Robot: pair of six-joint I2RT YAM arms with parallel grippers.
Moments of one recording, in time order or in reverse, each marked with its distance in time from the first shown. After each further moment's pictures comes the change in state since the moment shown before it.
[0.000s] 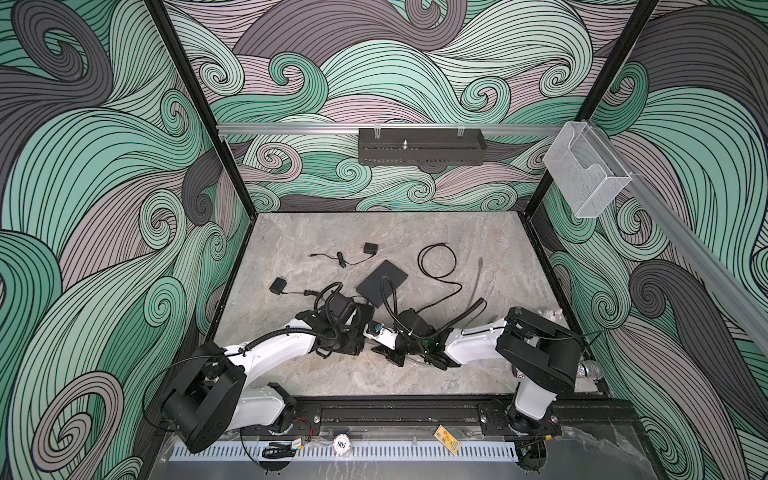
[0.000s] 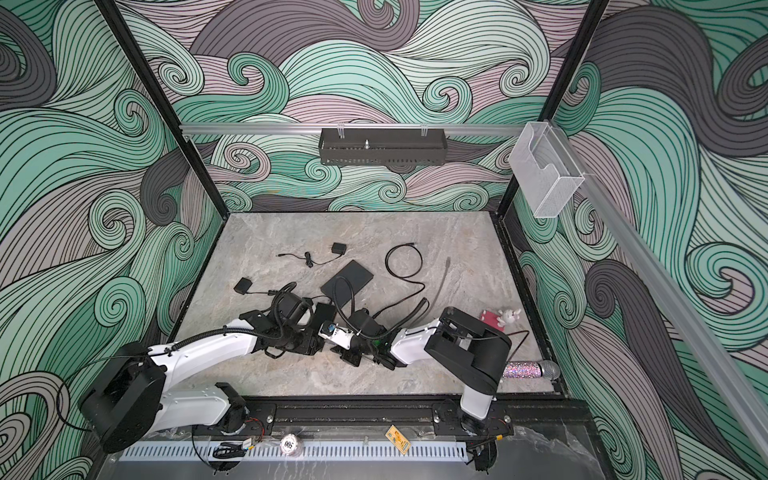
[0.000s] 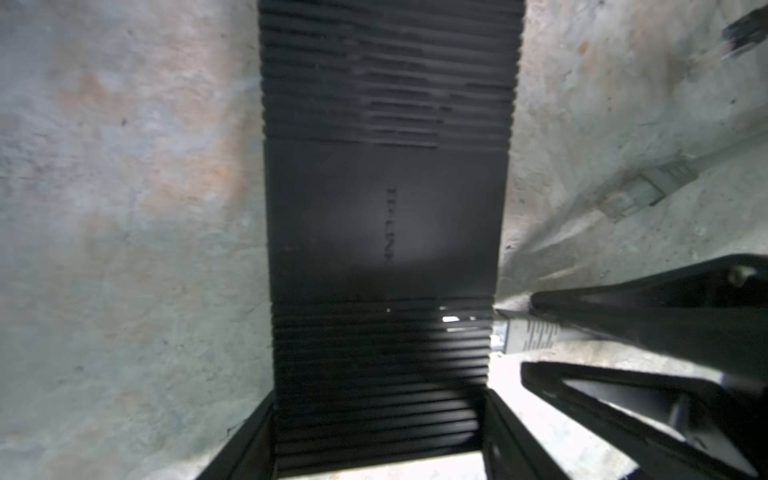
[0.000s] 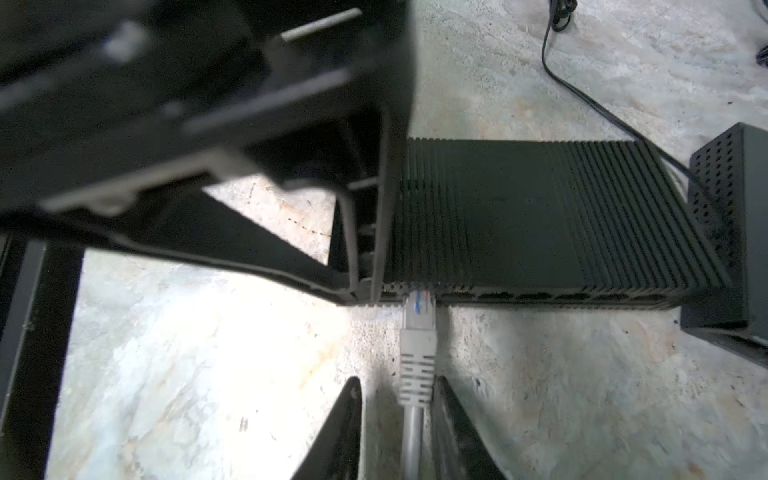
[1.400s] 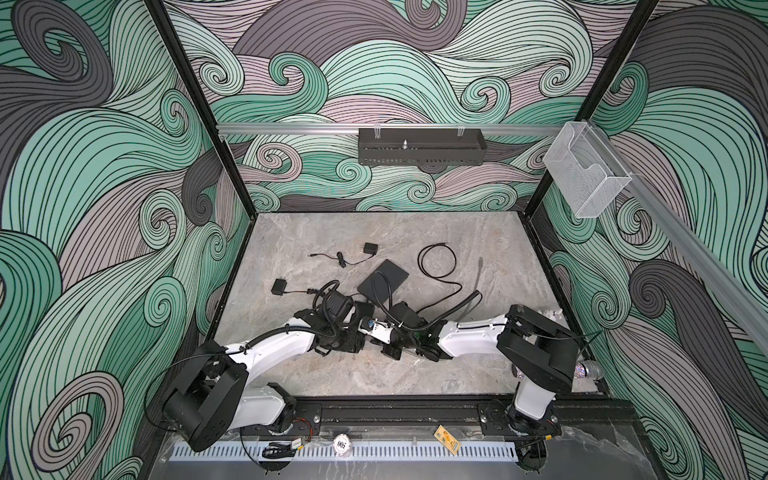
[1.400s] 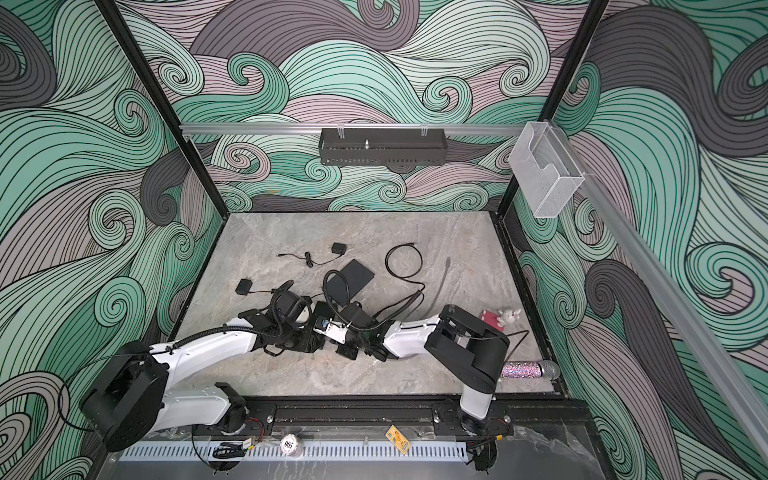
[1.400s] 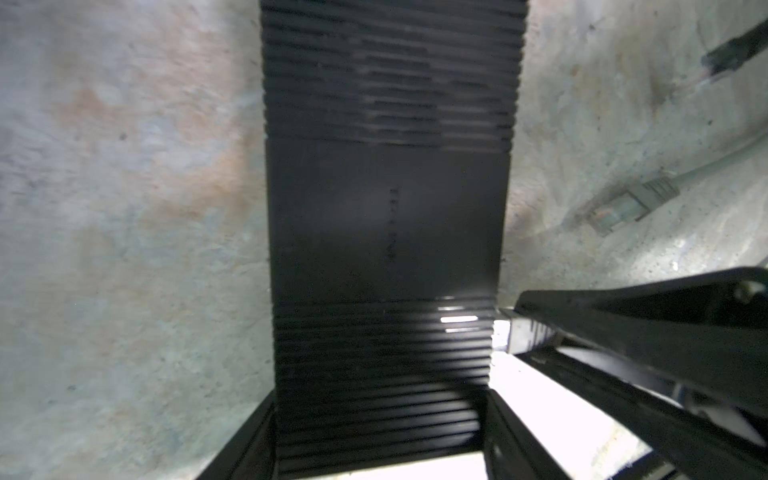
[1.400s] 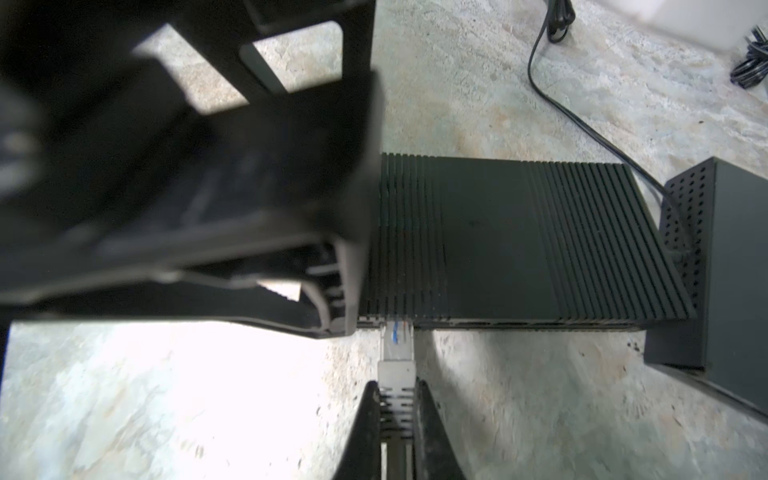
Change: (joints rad) left arm 0.032 0.014 -0.001 0.016 0.027 -0.001; right arm 0.000 0.029 0.138 -0.179 0.045 -0.070
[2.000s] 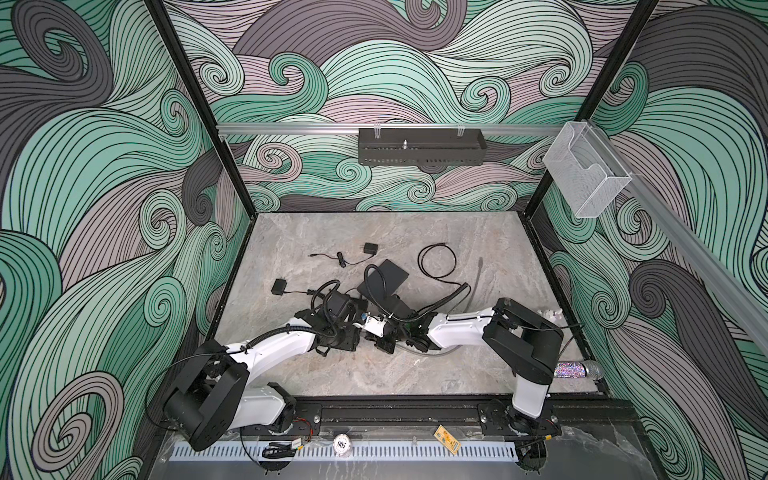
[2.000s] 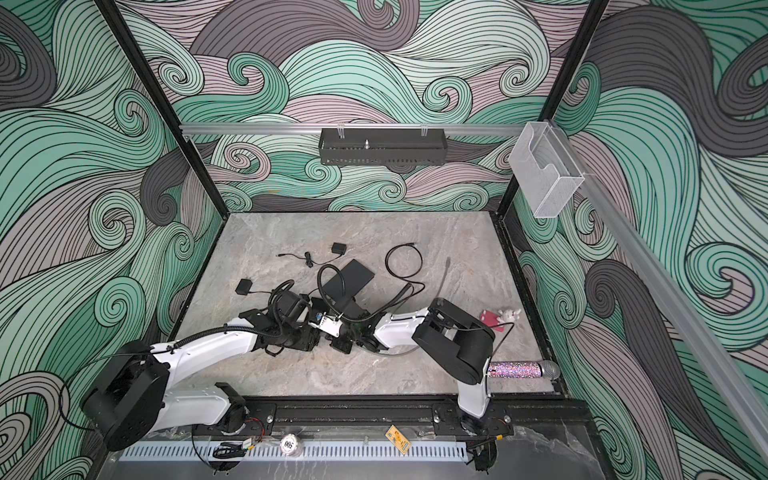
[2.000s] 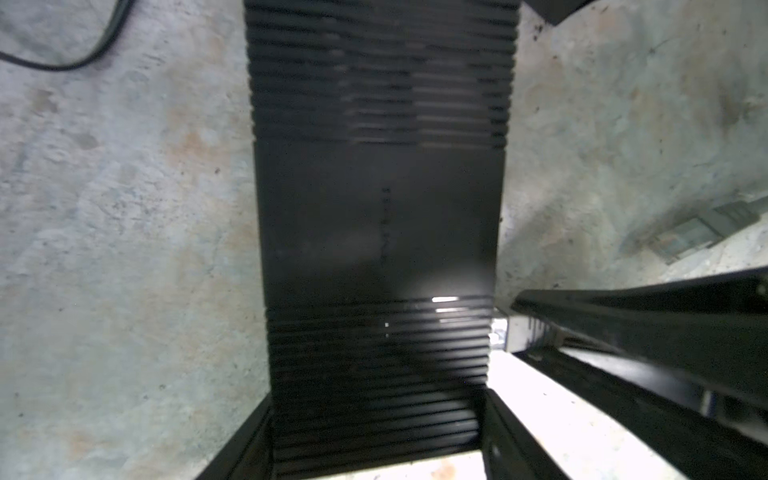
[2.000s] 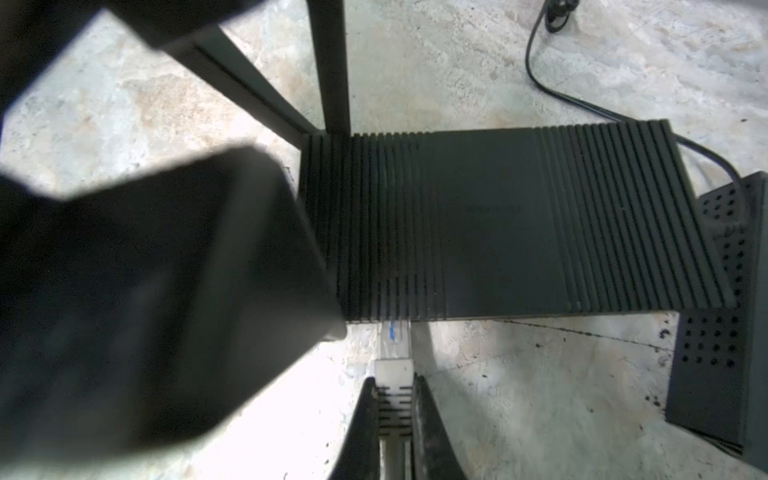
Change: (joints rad) left arm -0.010 0.004 0.001 0.001 -0.109 0.030; right arm -0.021 0.077 0.113 -0.071 -0.051 0.006
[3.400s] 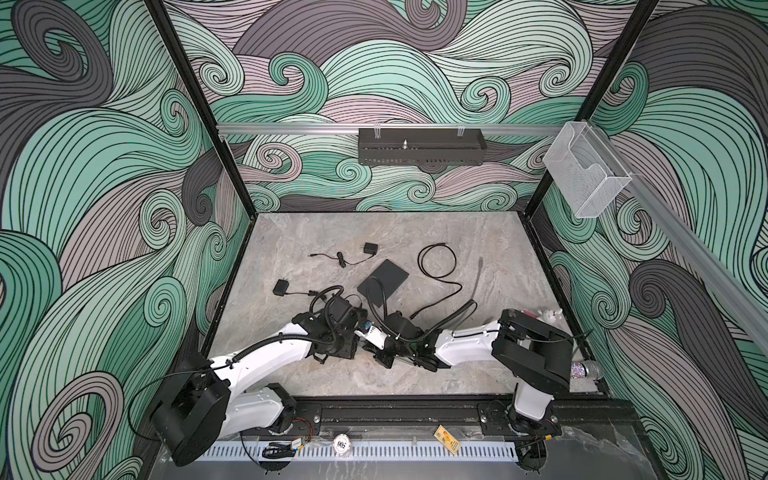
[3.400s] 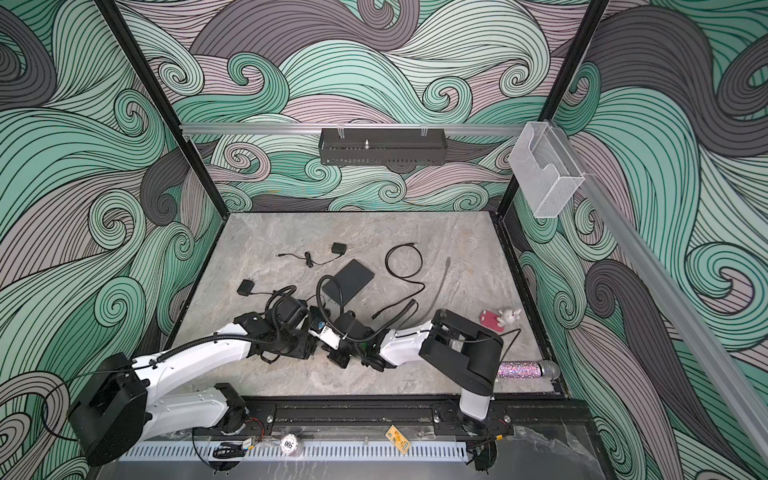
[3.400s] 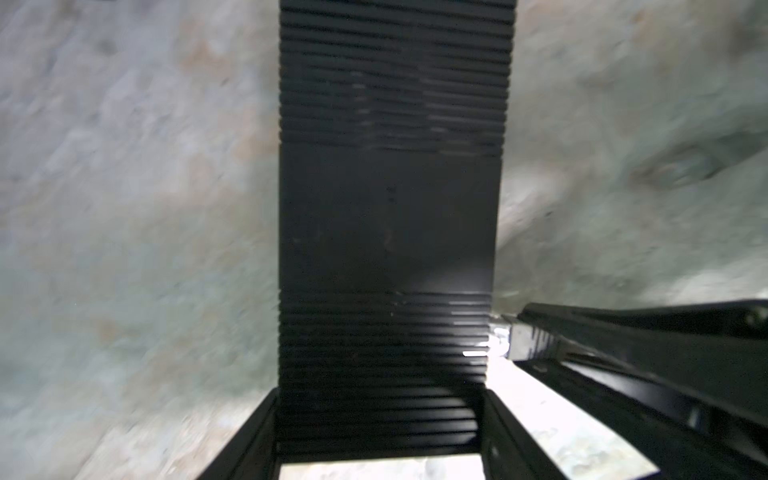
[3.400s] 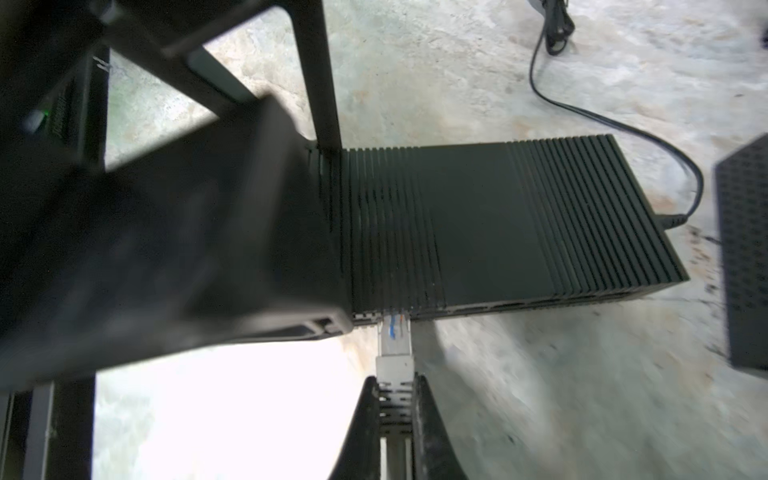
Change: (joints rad) left arm -0.060 -0.113 0.016 -0.203 -0.084 -0.104; right arm 0.127 -0.056 -0.129 0.172 0.119 0.235
